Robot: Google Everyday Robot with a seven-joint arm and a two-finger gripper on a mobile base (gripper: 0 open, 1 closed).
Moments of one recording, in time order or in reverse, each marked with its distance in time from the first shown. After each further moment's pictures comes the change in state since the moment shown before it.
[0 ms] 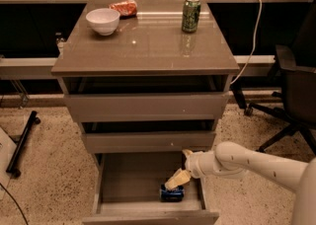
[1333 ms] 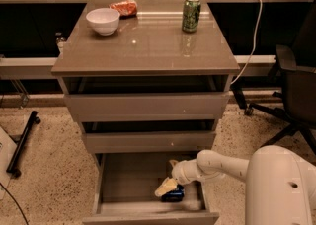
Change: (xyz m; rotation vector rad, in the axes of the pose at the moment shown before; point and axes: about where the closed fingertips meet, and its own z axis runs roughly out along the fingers) arm 0.064 -0.015 0.120 -0.094 0.045 -0.008
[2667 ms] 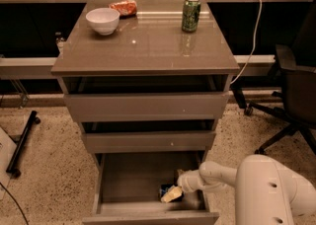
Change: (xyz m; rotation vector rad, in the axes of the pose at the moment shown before) arm 0.084 -0.032 0.032 0.062 0.063 0.082
